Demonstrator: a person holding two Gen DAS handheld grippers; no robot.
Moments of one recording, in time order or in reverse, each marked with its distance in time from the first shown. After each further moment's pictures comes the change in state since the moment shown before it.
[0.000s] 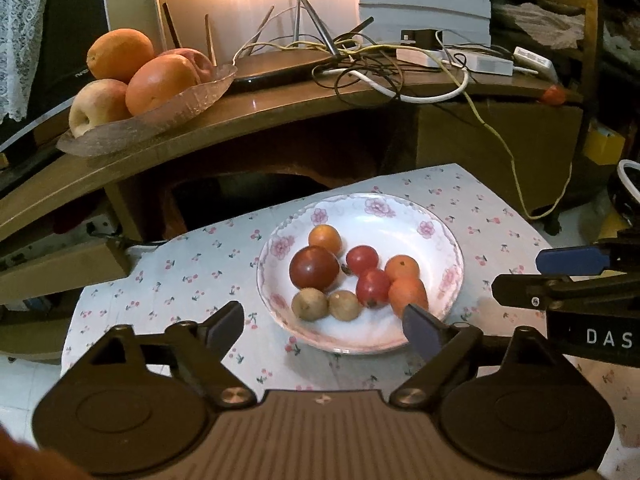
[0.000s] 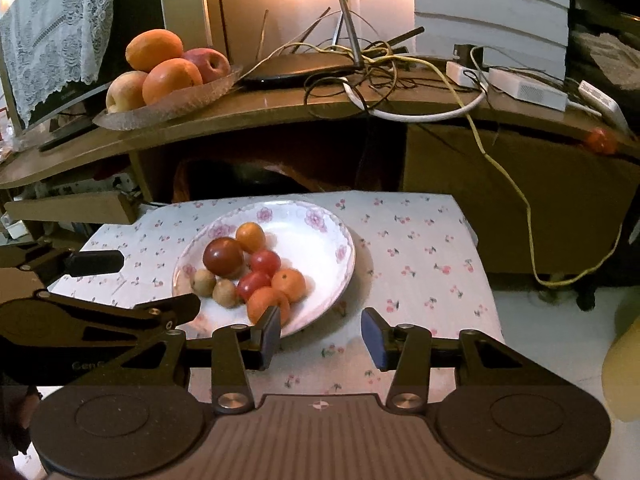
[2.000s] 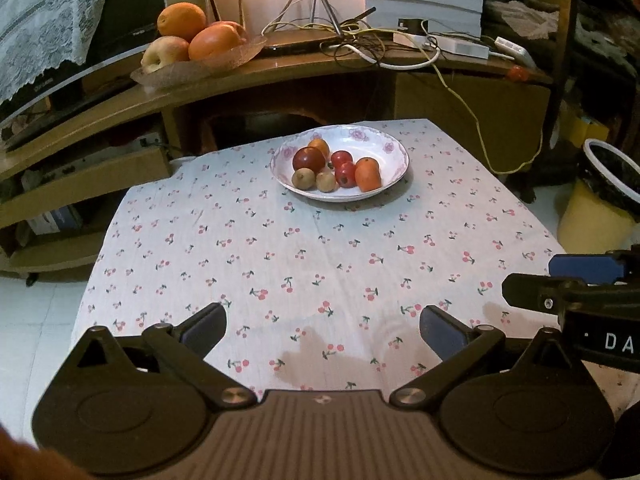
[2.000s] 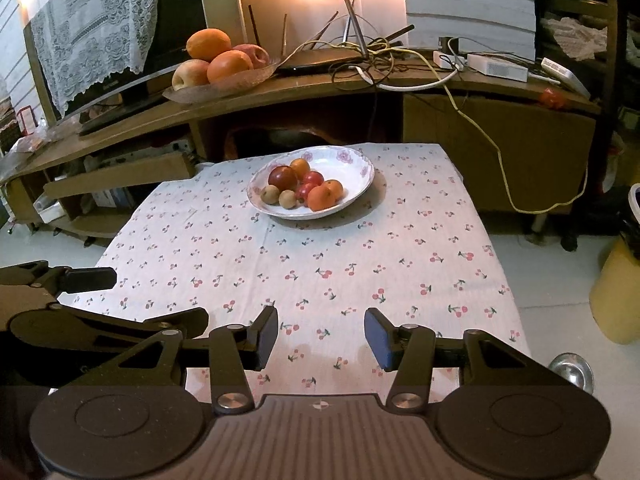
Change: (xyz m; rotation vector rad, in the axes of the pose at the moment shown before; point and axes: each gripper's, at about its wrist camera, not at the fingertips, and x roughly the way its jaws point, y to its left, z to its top) left arm -0.128 -0.022 -0.100 -0.084 0.060 0.010; right arm -0.123 0.041 -0.096 0.044 0.013 0.013
